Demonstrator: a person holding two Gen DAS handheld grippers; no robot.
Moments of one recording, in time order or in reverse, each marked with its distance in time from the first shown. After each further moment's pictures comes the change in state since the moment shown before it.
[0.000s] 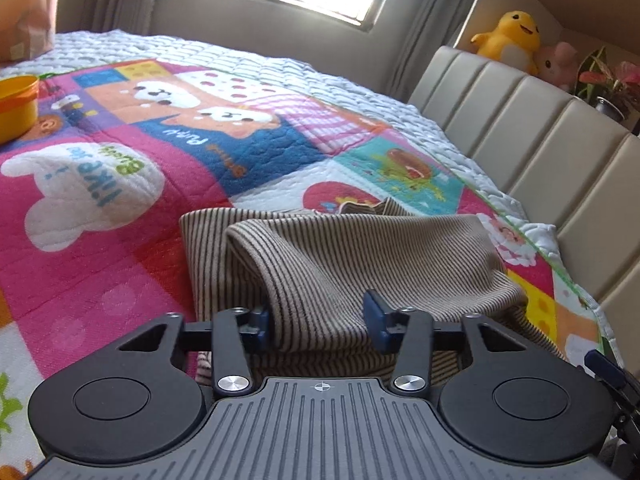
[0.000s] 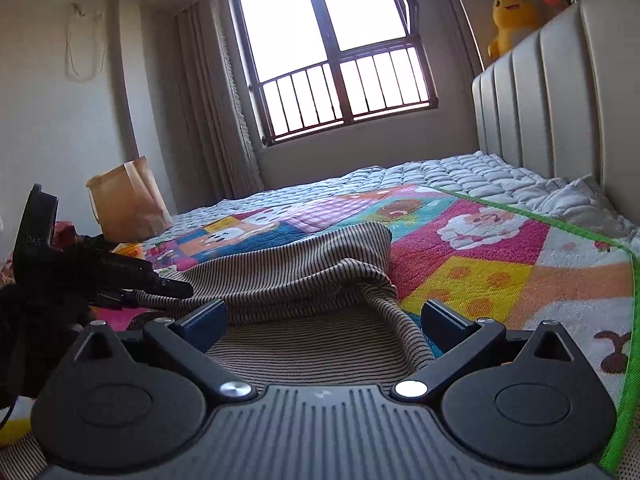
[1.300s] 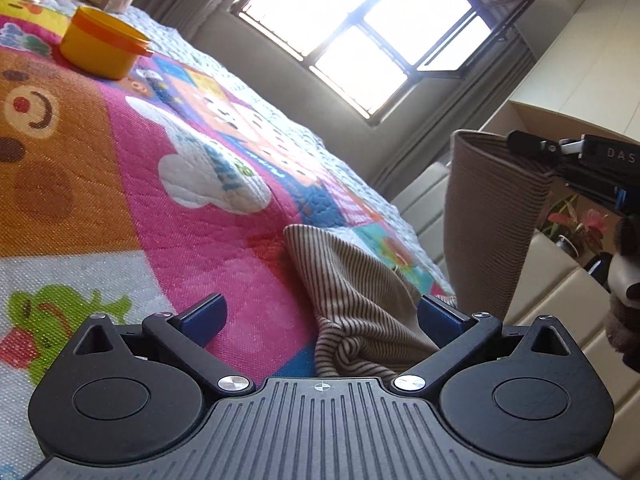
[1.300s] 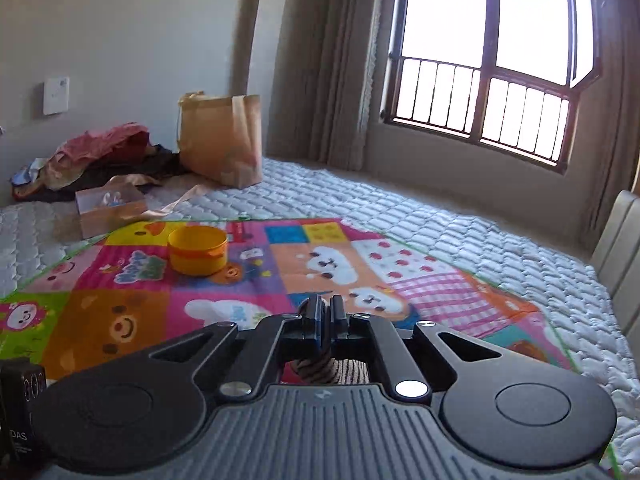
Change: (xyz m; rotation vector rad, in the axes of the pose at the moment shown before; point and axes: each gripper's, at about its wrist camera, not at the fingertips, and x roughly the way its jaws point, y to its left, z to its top) left arm -0.063 0.109 -0.064 -0.330 -0.237 -0.174; right arm 0.128 0.221 0.145 -0.470 0.189 0.175
